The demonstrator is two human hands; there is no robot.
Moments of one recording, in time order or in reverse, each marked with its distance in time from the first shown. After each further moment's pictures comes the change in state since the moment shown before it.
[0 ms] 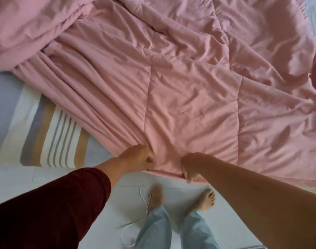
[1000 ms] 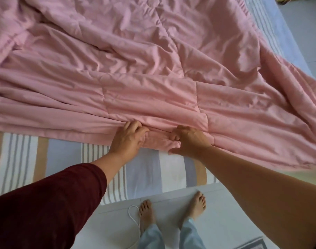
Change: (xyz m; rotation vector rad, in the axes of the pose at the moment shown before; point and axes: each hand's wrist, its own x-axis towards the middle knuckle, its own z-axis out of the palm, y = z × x) left_hand 0.124 0.063 -0.044 0.394 0.593 0.244; right_hand -0.010 0.141 -0.011 0.466 0.831 0.090
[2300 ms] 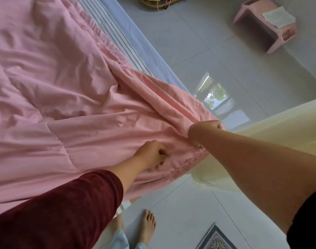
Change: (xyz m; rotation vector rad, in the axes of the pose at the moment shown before) left_hand 0.202 0.399 0.086 -0.456 -0.724 0.101; right_hand -0.140 0.346 -0.133 -0.289 -0.578 0.974
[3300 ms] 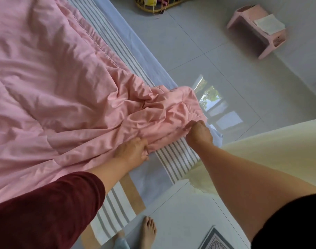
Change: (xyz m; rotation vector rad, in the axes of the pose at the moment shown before) left_hand -0.005 -0.042 -0.061 0.506 0.137 0.037; right_hand 0.015 -0.017 0.010 0.970 0.547 -0.010
